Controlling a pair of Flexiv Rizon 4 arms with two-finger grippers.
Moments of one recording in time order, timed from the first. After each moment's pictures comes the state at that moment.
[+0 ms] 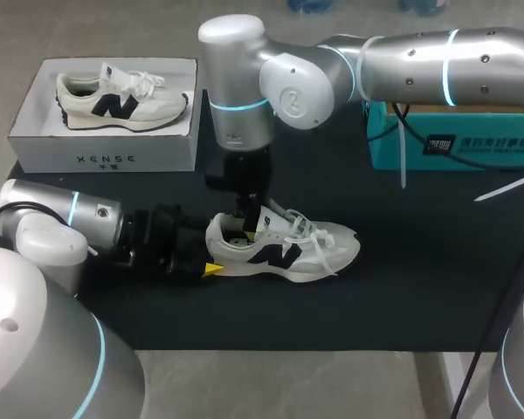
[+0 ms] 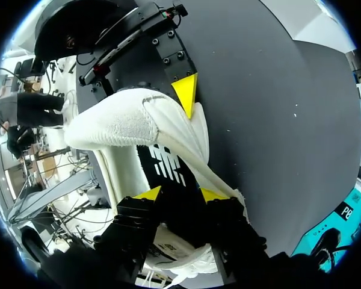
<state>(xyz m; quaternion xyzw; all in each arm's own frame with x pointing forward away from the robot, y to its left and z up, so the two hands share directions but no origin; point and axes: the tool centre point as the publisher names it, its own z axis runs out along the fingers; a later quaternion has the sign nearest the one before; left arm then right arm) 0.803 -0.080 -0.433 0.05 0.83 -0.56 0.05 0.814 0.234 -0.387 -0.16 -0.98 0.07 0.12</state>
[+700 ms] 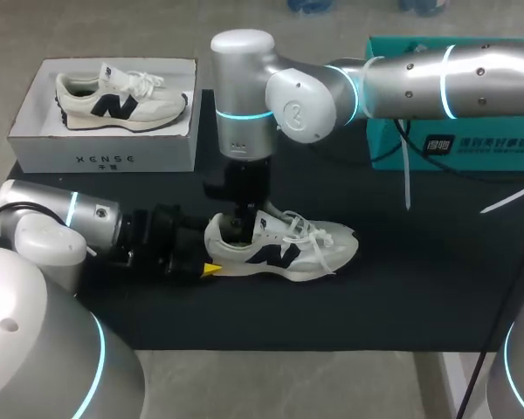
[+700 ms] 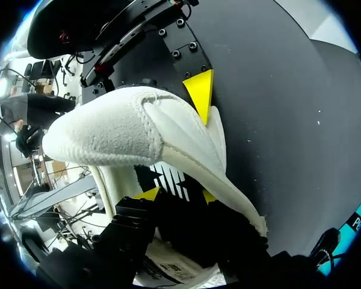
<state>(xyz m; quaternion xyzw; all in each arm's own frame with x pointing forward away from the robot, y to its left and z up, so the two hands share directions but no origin) 0.803 -0.078 -0.434 0.05 0.83 -0.56 0.05 0.800 0.247 -0.411 -0.15 -0.97 0.03 0.17</state>
